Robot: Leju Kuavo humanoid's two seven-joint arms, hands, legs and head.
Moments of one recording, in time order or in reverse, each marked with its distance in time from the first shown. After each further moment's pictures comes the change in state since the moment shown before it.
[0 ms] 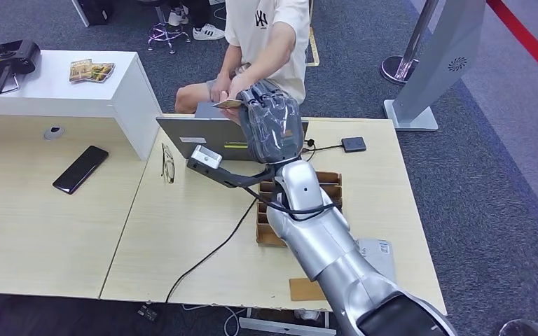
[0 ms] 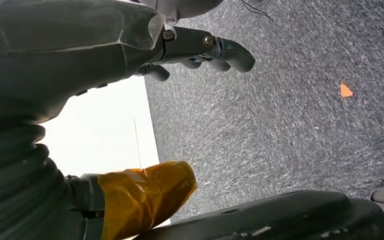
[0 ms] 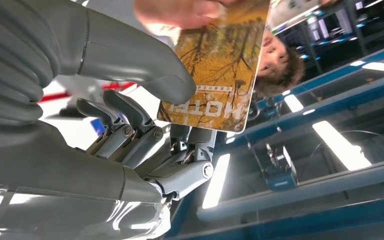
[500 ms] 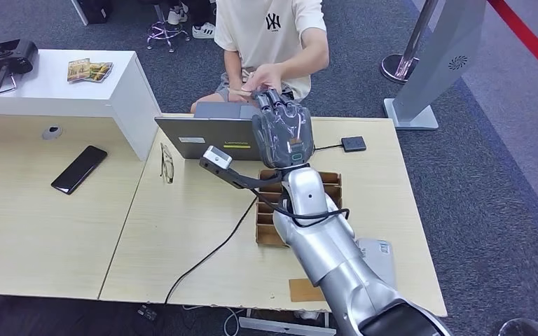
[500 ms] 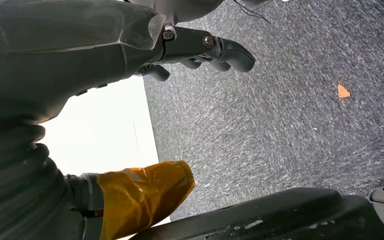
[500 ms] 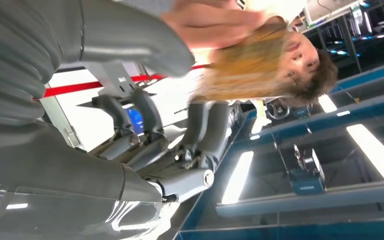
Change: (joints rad) left arm -0.002 0.000 -0.012 0.000 -0.008 -0.004 0.000; right arm 0.036 -0.001 -0.056 0.004 0.104 0.000 0.064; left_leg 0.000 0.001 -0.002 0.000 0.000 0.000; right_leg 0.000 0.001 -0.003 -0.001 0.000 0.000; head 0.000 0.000
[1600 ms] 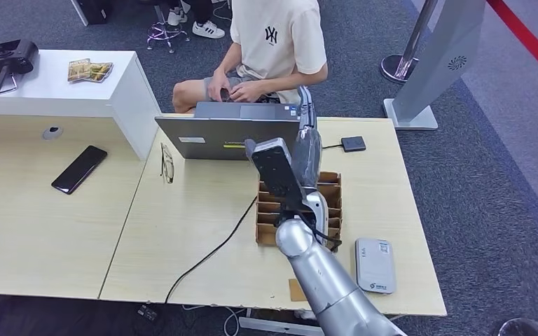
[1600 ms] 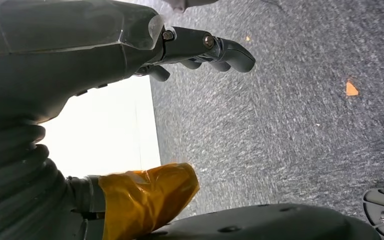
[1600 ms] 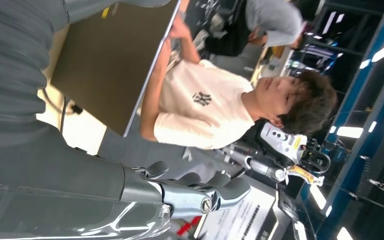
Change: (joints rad) left arm 0.004 -0.001 0.034 0.000 0.085 0.061 0.014; right arm 0.196 -0.002 0.065 -0.271 -1.033 0.071 -0.338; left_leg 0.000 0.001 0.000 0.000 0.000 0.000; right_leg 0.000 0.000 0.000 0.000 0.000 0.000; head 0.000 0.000
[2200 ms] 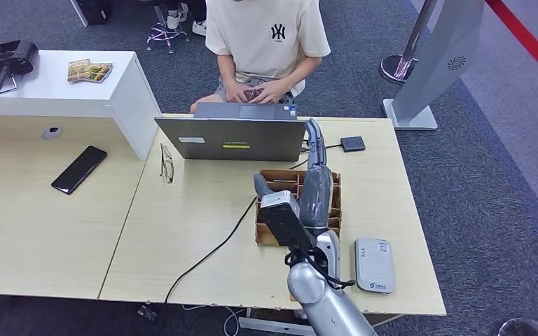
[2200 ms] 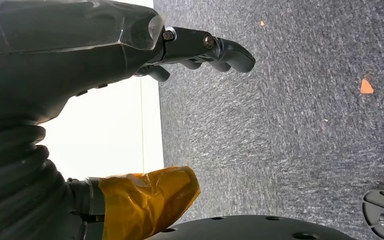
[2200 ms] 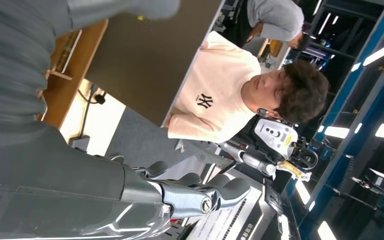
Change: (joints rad) left arm 0.007 -0.004 0.049 0.000 0.047 0.038 0.018; right arm 0.217 -0.095 0.086 -0.225 0.114 -0.025 0.021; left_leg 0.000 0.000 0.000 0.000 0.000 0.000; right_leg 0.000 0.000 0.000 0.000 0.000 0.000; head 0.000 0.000
